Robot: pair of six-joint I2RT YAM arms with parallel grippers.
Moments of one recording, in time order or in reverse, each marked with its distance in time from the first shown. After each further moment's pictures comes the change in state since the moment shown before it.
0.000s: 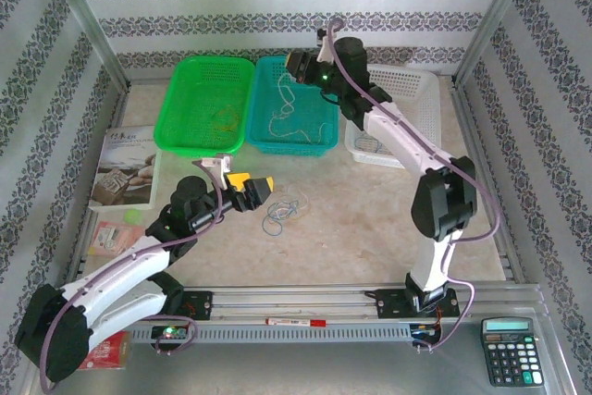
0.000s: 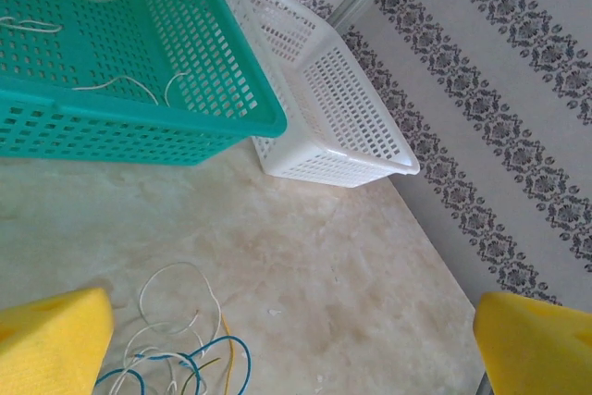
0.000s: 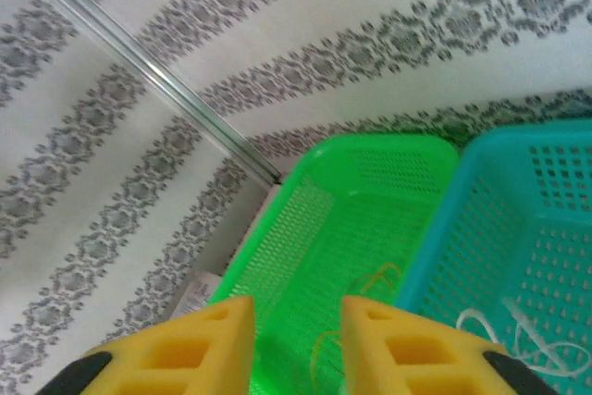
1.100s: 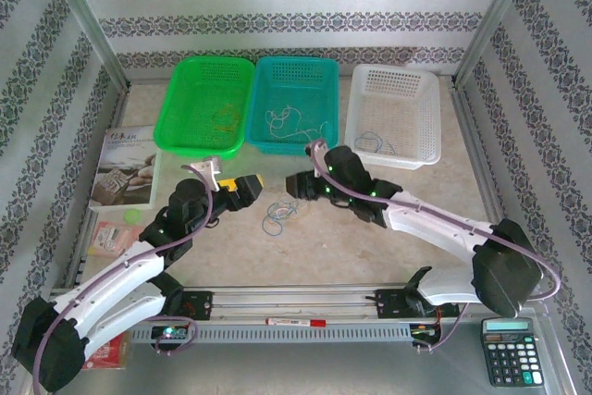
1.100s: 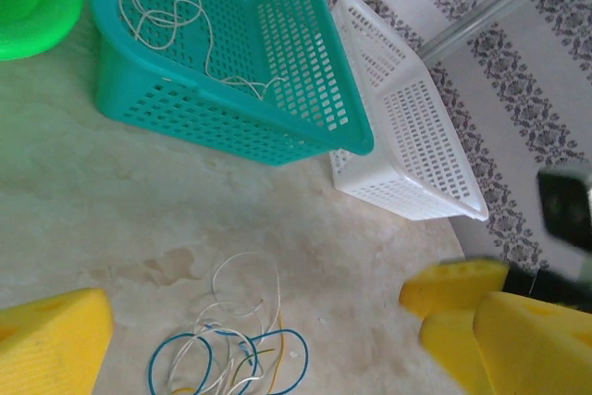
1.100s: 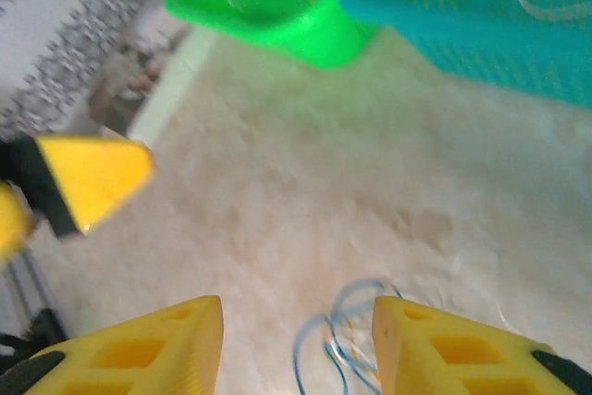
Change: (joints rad) left arm 0.000 -0.067 0.005 -0.166 -0.178 -0.114; right arm 0.335 -0.634 -0.997 -0.008 0.185 -0.073
